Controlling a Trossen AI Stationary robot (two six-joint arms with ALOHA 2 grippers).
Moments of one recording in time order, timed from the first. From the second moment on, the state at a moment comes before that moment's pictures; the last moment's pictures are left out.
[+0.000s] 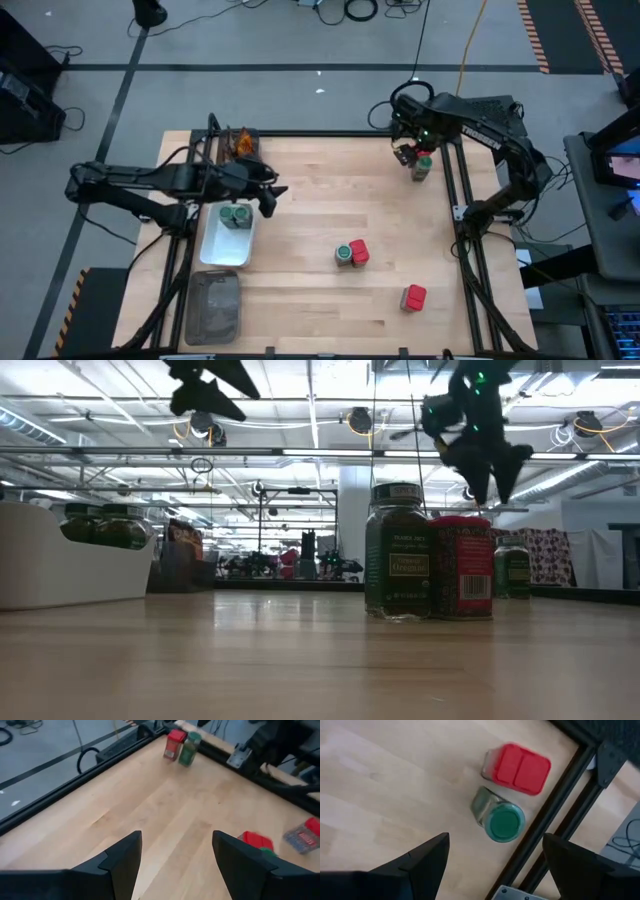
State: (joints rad) left arm -0.02 1.10 1.02 -0.51 -0.38 -0.49; right arm -0.74 1.51 1.39 -1.42 0.18 0.36
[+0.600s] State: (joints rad) left arm 0.11 1.21 1.02 -0.31 -0.26 -0.57; right arm -0.83 1.38 0.98 -1.02 0.18 0.25
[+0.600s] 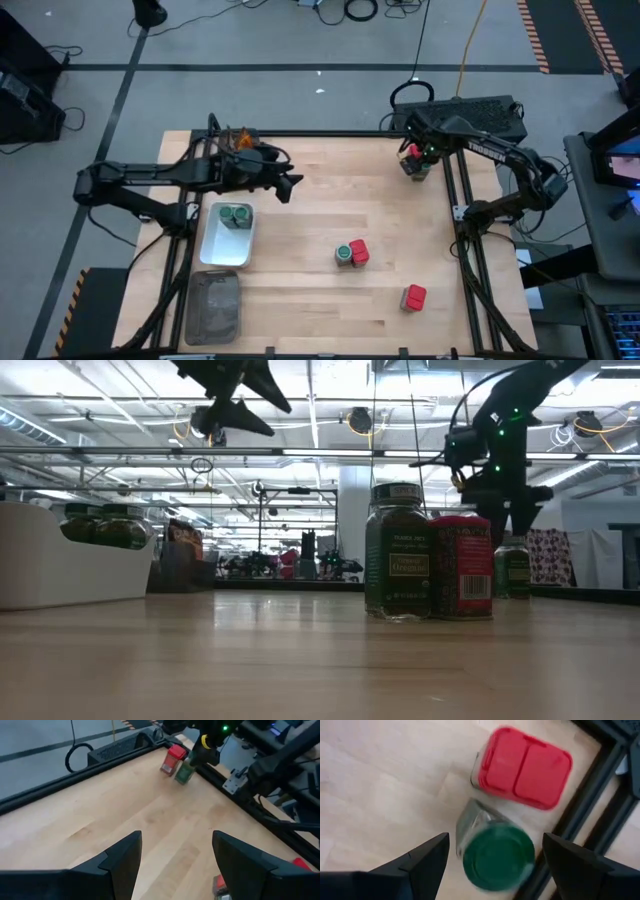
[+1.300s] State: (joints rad) left arm 0.20 1.23 1.02 -0.33 -0.07 -0.42; right arm -0.83 1.38 0.94 -0.96 0.15 0.43
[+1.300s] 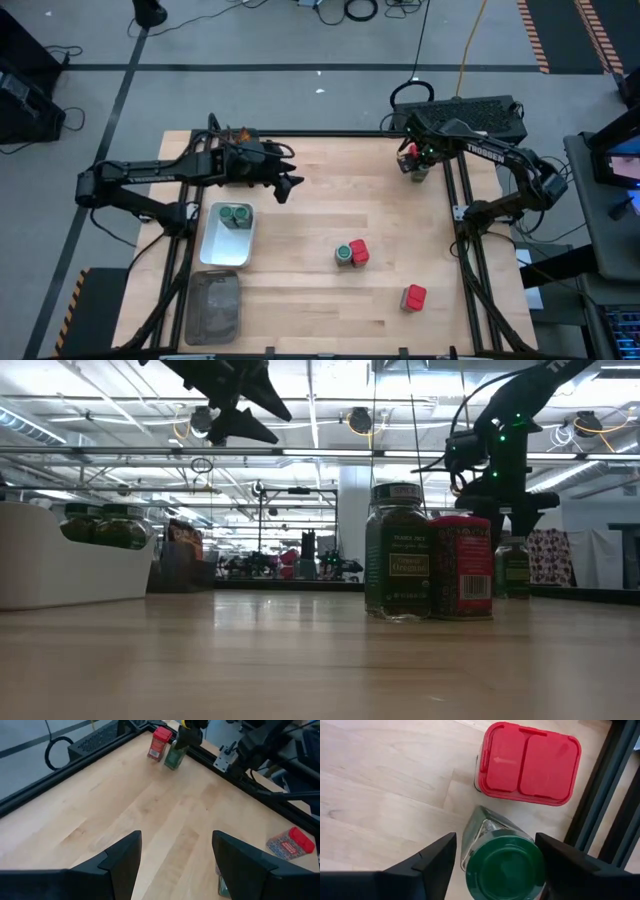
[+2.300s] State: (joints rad) left arm 0.23 1.23 1.02 -0.33 0.02 -0.38; right arm -0.44 1.38 0.94 -0.80 0.04 0.78
